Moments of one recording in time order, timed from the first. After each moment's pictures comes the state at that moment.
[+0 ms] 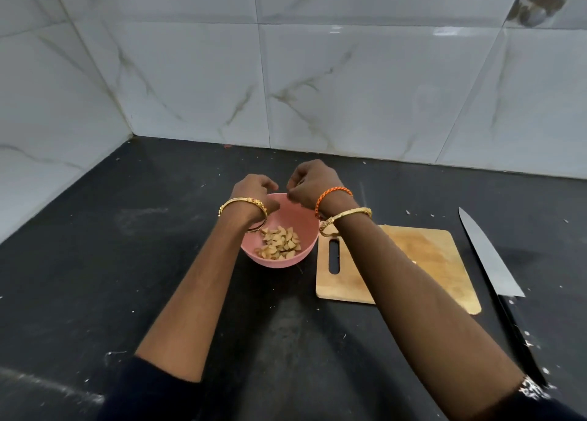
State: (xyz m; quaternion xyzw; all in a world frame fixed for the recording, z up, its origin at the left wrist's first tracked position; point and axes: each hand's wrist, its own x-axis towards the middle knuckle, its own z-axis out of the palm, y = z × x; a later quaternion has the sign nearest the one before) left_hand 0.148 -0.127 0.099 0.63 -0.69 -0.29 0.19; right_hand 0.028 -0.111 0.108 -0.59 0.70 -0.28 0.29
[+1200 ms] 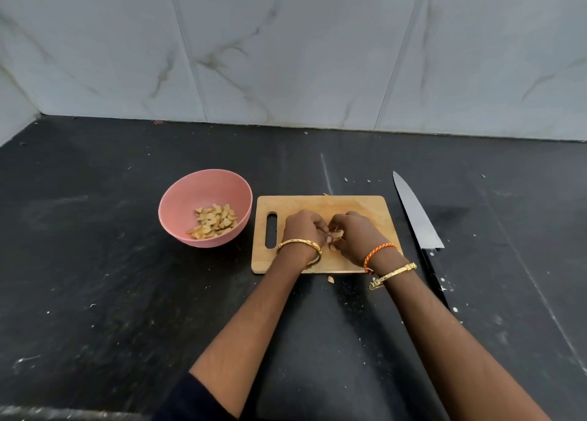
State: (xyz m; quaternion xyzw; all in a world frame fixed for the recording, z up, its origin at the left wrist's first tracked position) left_hand -0.004 -0.036 0.012 0.54 -0.74 -0.37 0.17; right_hand -0.106 0.007 0.020 -0.59 0.78 -0.08 0.20
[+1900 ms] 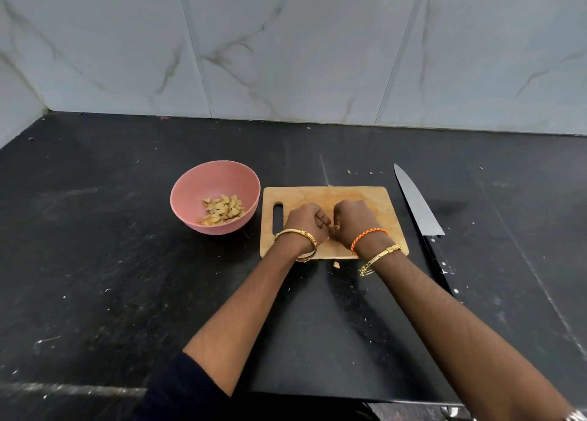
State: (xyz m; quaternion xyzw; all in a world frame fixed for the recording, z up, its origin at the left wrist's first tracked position) left_hand 0.014 -0.036 0.008 0.49 -0.75 -0.41 0.14; right_hand -0.086 0.005 0.020 -0.57 0.81 -0.09 0.13
